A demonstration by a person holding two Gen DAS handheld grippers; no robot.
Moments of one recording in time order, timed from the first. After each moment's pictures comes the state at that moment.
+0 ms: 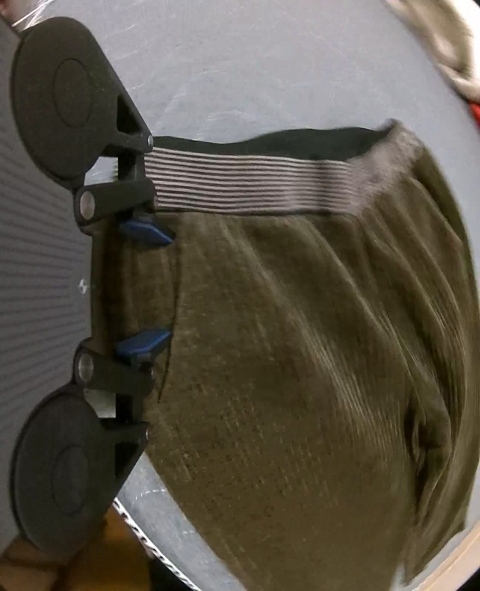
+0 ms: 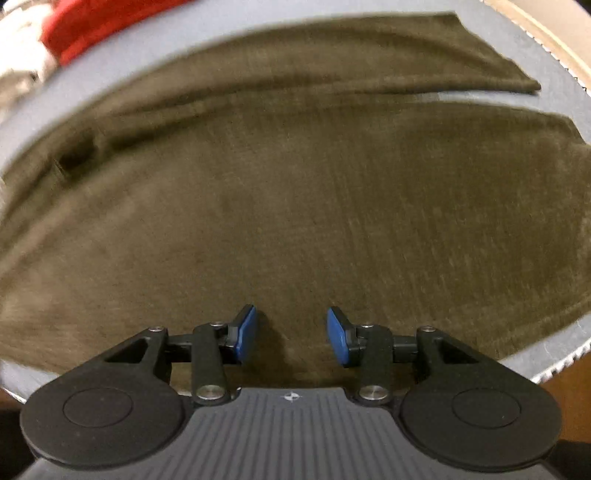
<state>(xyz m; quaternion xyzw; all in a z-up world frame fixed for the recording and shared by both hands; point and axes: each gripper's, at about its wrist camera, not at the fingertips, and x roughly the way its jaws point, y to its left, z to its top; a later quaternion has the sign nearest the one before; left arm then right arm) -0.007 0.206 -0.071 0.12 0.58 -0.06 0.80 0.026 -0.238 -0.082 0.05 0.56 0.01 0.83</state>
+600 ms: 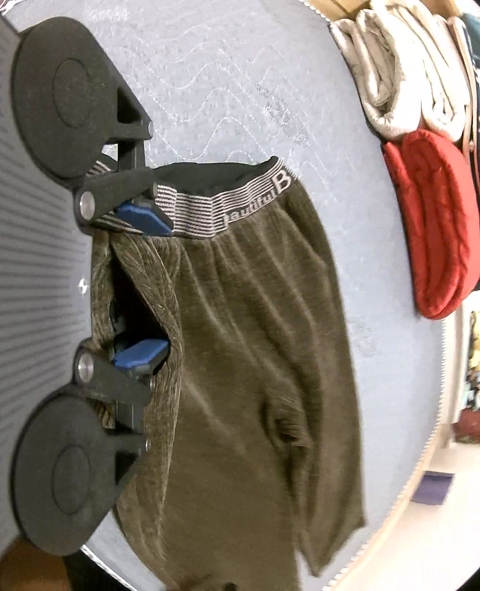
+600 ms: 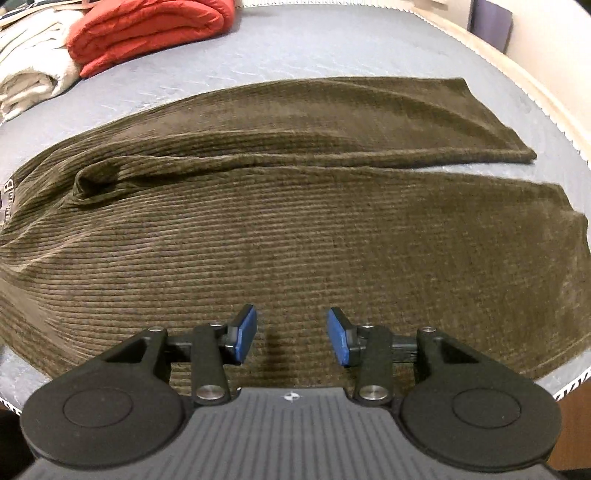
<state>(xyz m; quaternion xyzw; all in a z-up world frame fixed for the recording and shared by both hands) 0.000 0.201 -0.004 0.06 0.44 -0.05 0.89 0.027 -0.220 -0.047 0.01 0.49 0.02 0.87</state>
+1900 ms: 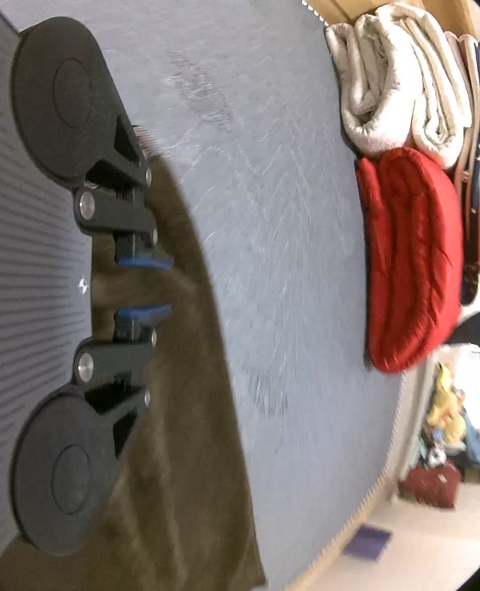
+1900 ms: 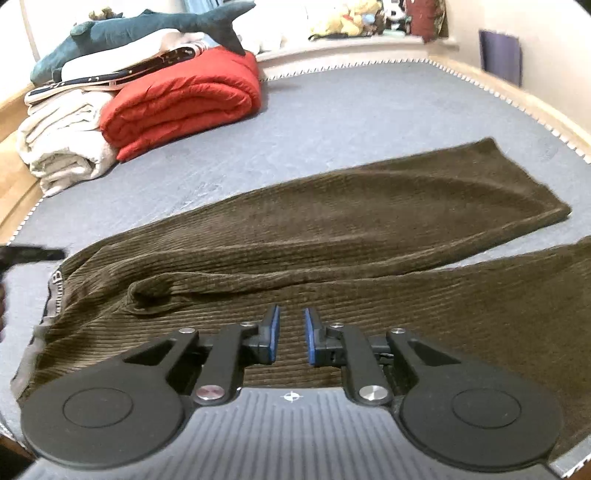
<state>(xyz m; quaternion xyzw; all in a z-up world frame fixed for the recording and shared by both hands) 0.214 0.191 -0.013 0.01 0.41 0.03 0.91 0.067 -0.223 -0.007 0.09 0.40 0.07 0.91</state>
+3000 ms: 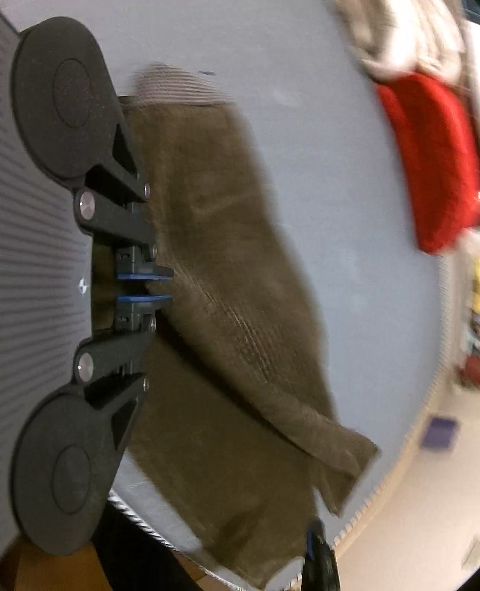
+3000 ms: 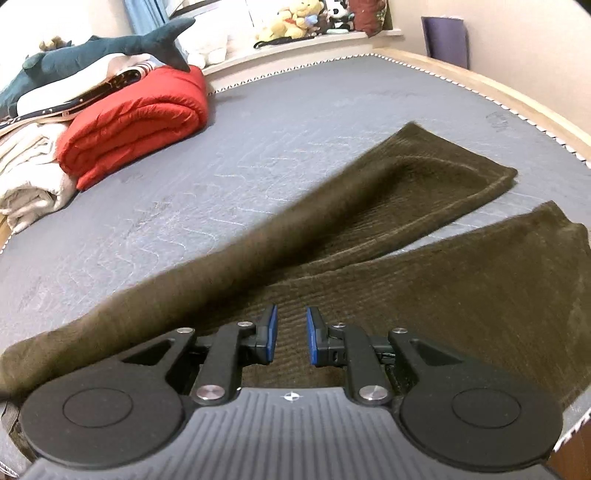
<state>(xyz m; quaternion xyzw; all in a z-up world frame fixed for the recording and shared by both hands) -0.014 0.155 -0.013 0.05 0.45 -0.11 0.88 0.048 -0.256 -0.013 0.12 0.38 0.00 0.91</state>
